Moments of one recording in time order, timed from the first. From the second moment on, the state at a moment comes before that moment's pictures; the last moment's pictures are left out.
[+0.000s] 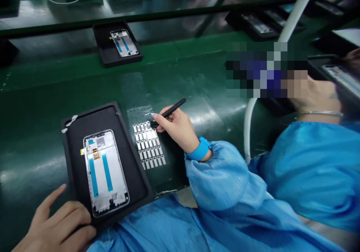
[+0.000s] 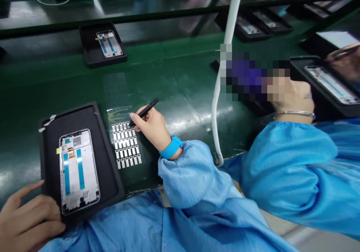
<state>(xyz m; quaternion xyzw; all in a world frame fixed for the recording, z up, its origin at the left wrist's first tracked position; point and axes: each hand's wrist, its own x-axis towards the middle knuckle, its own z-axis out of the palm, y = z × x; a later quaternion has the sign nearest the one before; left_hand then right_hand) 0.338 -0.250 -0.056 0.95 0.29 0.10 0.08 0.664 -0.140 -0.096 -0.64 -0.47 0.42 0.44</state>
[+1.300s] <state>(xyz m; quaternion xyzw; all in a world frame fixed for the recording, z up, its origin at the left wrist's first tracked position) 0.384 -0.139 -0.038 0.78 0.48 0.23 0.34 0.572 -0.116 -0.045 -0.37 -0.48 0.66 0.45</state>
